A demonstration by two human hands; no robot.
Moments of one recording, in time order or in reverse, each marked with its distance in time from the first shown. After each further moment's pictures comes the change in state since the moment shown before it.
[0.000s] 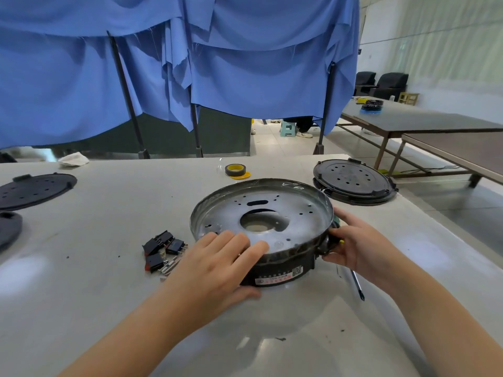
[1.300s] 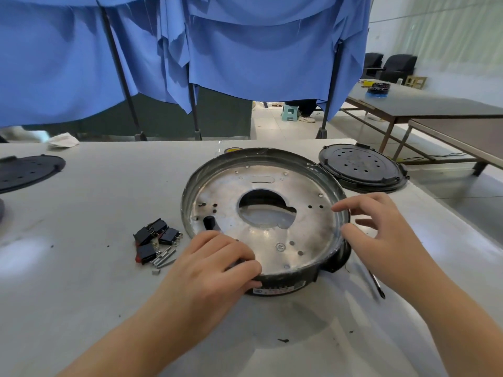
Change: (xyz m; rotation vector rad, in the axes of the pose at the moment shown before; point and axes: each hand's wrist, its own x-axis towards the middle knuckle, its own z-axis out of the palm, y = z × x) left_hand -0.009 0.011 0.003 -0.222 0.129 -0.071; right_hand -0.028 0.001 0.008 -0.773 0.296 -0.513
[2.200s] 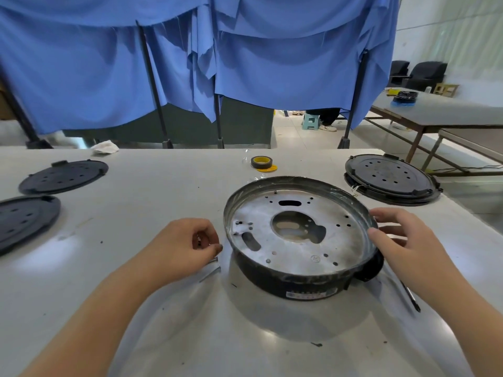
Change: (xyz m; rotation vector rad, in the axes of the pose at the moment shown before) left_hand -0.015 -0.077 -0.035 -0.317 -0.348 -0.858; right_hand 0.007 0.015 0.011 0.017 0.078 0.105
